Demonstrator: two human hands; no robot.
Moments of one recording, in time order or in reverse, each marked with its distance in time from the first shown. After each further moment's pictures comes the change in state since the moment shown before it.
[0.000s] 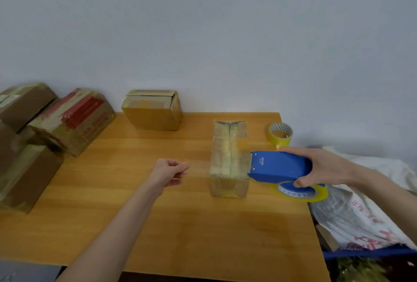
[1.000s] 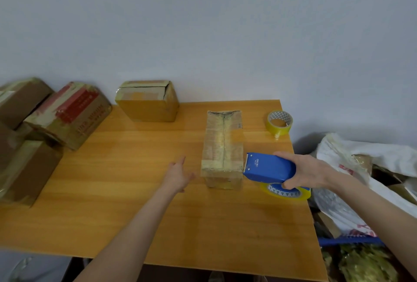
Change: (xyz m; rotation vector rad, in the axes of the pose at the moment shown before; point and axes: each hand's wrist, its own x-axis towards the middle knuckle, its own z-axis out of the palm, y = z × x) left_hand 0.029 -0.040 0.048 0.737 0.048 0.004; right_hand 0.034 0.054 0.044 -0.109 -0.076 0.145
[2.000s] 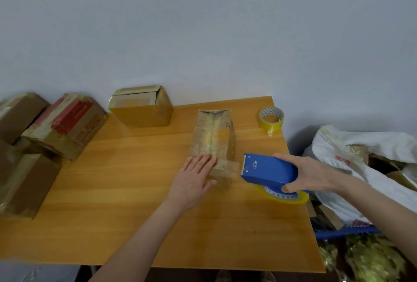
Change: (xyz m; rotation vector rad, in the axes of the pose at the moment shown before) left_hand -0.032 0.020 0.029 0.718 0.156 0.744; right_hand -0.024 0.020 0.007 0.082 0.022 -0.104
